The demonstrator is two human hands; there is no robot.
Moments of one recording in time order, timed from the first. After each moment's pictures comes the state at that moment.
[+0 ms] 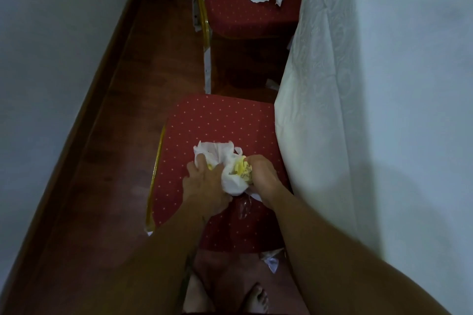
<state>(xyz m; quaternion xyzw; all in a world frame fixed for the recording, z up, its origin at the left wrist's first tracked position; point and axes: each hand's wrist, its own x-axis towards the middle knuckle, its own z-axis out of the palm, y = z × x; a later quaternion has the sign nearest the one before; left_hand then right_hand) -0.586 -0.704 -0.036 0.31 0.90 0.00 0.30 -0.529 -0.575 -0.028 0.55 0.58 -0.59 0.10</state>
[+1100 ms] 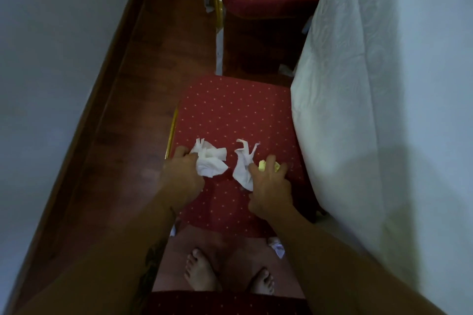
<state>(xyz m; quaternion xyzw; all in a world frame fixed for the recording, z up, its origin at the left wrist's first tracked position) -0.617 -0.771 -0.038 0.24 0.92 0.18 0.26 -0.484 -0.619 -0.043 0.27 0.91 -0.03 0.30</state>
